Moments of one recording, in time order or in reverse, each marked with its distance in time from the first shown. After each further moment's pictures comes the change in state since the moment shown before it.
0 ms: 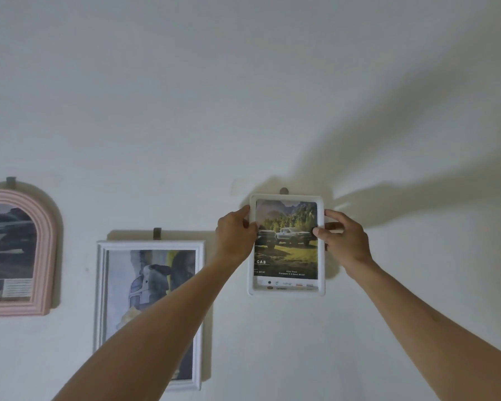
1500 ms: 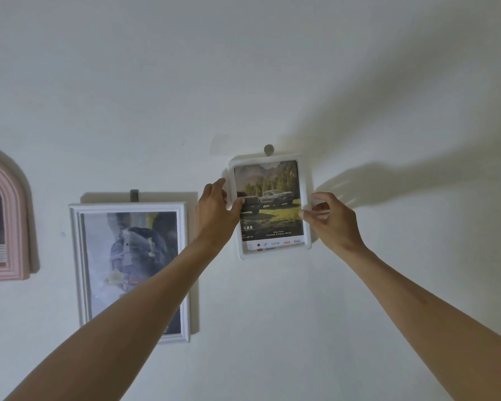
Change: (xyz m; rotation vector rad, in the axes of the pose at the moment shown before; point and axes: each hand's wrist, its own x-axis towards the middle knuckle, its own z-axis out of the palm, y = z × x) left_hand -0.028 -0.024 0.022 0.067 0.147 0.057; right_hand -0.027 0.041 -0.010 -0.229 -0.073 -0.150
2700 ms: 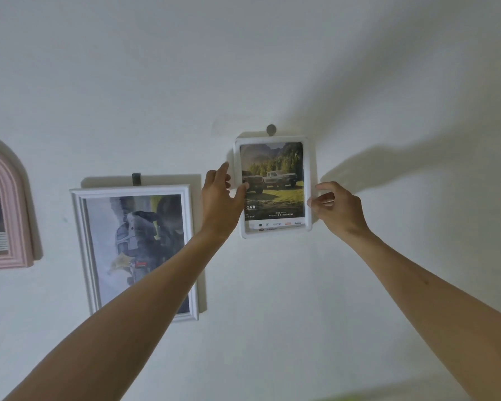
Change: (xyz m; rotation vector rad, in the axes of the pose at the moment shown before) left_hand -0.017 -0.006 -0.003 -0.209 -0.018 0.002; right_hand -0.020 -0.003 -0.001 -0.088 -0.010 0.117
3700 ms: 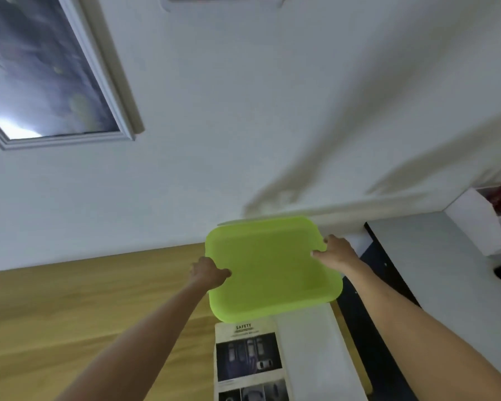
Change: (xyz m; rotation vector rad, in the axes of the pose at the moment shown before) left_hand -0.440 -0.116 0.050 0.601 -1.153 -1.207; right_hand -0.331 0.304 0.015 -0.527 -0.923 0.834
